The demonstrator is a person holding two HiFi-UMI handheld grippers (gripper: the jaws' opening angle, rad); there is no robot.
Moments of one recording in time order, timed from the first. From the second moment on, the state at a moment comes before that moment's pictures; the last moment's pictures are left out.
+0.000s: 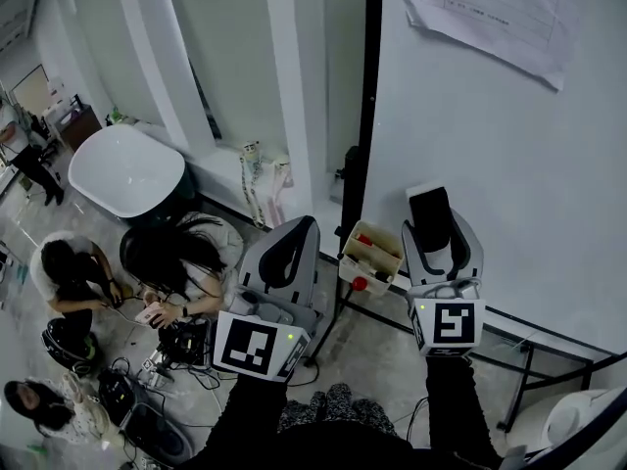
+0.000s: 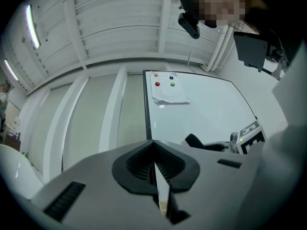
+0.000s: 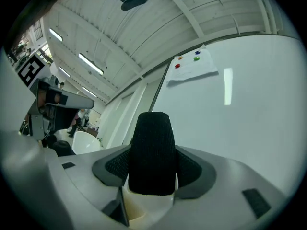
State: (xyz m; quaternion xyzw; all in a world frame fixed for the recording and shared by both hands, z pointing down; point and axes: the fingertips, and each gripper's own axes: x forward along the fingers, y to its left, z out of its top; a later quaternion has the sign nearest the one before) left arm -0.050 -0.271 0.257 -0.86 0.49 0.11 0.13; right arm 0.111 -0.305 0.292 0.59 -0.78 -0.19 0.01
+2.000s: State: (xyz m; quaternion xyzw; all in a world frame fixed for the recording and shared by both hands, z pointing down) left arm -0.082 -0.317 0.294 -0.87 0.48 0.08 0.09; right arm 0.072 -0.369 0.424 0.58 -0.77 -0.16 0.21
